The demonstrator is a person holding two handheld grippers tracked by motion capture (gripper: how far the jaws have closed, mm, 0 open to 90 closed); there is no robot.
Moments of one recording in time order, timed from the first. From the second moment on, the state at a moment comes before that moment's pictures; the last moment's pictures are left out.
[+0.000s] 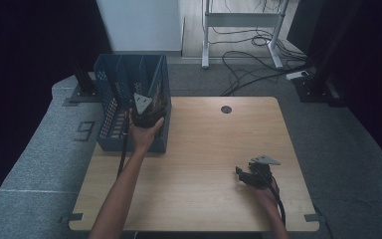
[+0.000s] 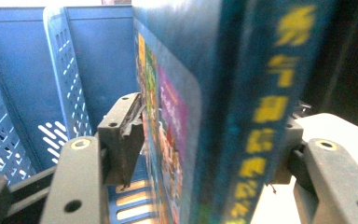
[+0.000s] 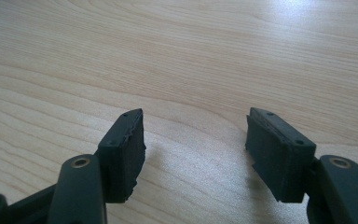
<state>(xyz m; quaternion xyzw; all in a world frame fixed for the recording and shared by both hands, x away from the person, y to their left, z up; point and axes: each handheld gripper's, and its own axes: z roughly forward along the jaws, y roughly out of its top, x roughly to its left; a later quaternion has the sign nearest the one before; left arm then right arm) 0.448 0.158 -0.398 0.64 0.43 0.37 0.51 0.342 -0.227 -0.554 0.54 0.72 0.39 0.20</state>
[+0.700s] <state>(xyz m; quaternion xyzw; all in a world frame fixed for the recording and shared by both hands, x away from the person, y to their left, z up) 0.403 0.179 -0.401 0.67 0.43 0.34 0.50 0.342 -0.226 -0.554 0.54 0.72 0.39 0.20</state>
